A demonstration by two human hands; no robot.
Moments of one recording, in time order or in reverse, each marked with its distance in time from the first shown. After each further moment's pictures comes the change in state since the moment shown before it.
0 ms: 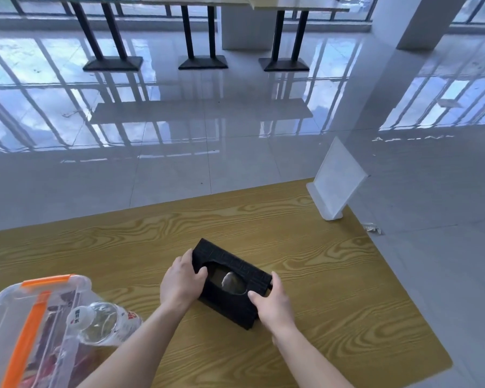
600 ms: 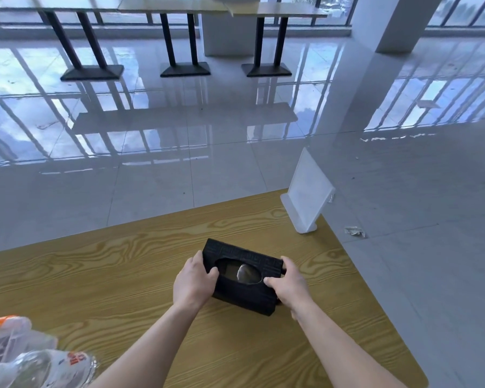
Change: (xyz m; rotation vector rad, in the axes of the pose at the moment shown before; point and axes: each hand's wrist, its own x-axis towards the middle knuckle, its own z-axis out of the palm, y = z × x) left_hand 0.026 0.104 0.049 -0.055 -0.041 0.060; right_hand 0.088 -0.014 -0.116 -0.017 0.003 0.005
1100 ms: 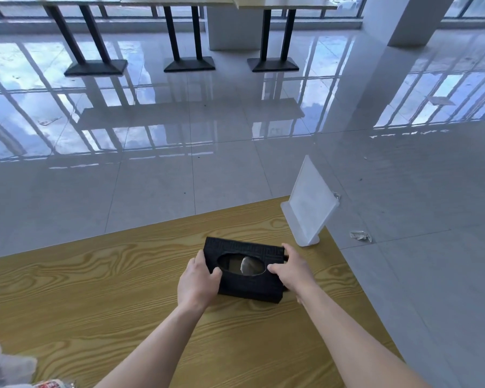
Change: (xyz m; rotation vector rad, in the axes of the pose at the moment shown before) left_hand 0.041 0.034 0.021 -0.069 0.020 -0.052; right_hand 0.070 -0.037 -0.036 -0.076 -0.041 -0.045
